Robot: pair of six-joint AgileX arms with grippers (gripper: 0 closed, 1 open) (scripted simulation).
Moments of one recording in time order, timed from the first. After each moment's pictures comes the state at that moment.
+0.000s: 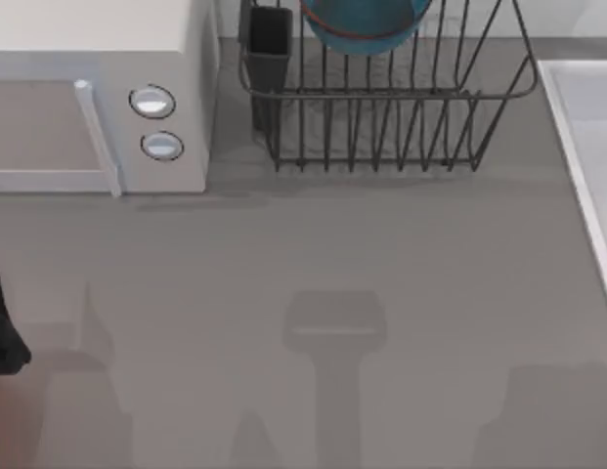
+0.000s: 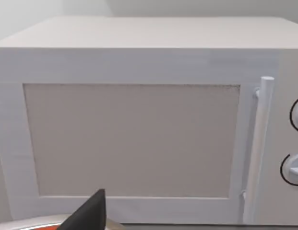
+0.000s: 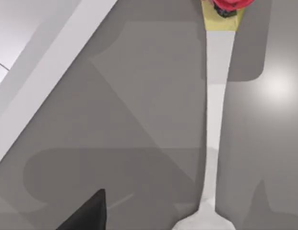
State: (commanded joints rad) left arm 0.00 0.00 0.00 0.00 0.00 0.00; right arm -0.36 1.42 0.90 -1.05 0.01 0.55
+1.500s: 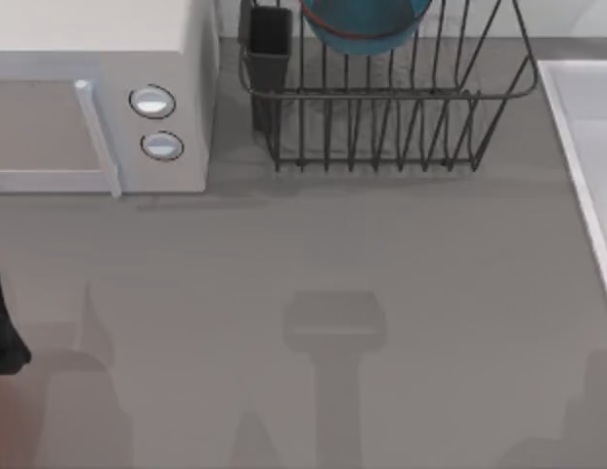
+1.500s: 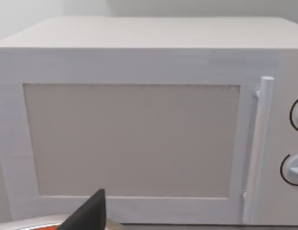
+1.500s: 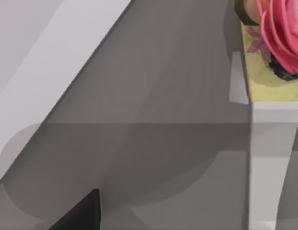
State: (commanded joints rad) left arm 0.00 0.00 0.00 0.00 0.00 0.00; right arm -0.36 1.64 0.66 -0.58 0.01 0.56
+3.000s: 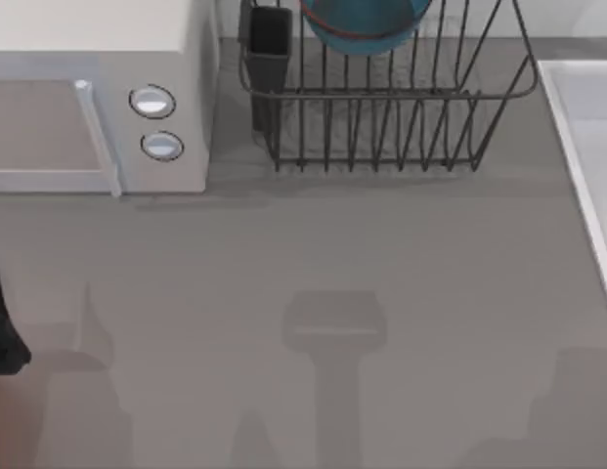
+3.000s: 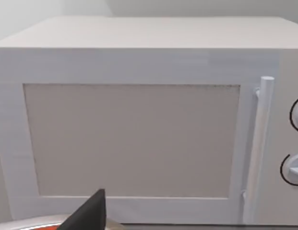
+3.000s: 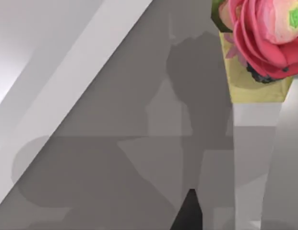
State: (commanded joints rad) left arm 0.00 0.00 0.00 0.00 0.00 0.00; right arm -0.35 1.52 0.81 -0.84 0.02 0.56
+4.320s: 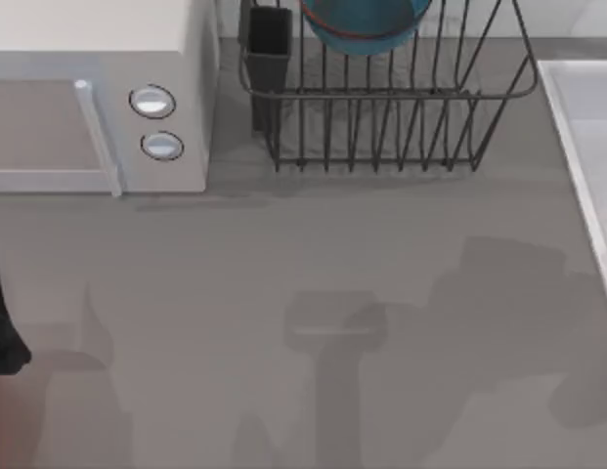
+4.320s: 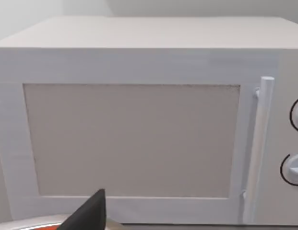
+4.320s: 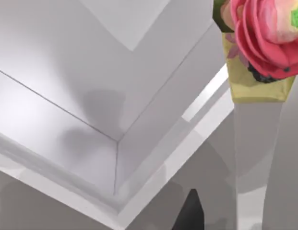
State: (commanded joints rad) left arm 0.00 0.00 0.00 0.00 0.00 0.00; right arm -0.31 1.85 1.54 -1.32 0.02 0.64
